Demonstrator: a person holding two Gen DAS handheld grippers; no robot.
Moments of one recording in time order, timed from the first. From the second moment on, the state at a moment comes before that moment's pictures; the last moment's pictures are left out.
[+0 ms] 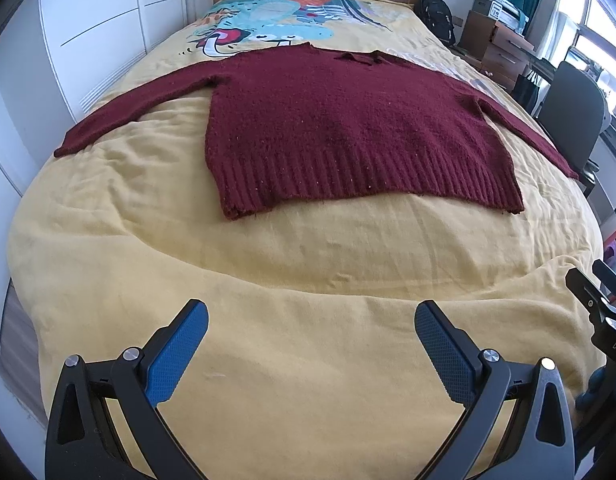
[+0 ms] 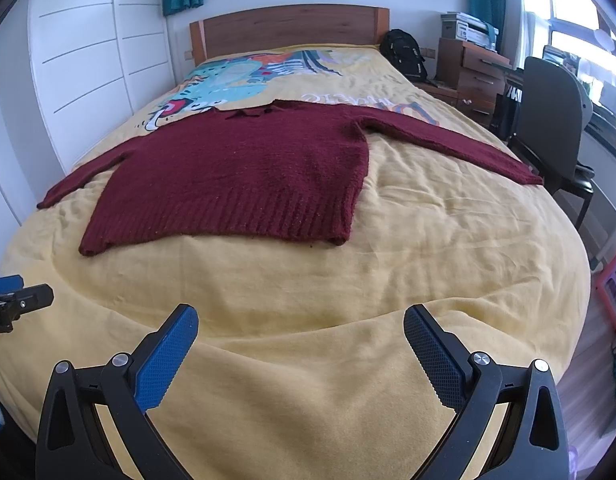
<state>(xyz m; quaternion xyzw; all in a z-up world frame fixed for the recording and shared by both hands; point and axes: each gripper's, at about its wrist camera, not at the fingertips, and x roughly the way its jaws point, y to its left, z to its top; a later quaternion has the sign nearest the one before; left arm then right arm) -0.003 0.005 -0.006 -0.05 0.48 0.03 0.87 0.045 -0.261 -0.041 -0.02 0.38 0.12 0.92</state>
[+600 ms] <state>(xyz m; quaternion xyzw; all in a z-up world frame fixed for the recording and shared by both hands) -0.004 0.007 -0.007 -0.06 0.48 0.03 0.87 0.045 -0.262 -0.041 -0.02 0.38 0.12 0.92</state>
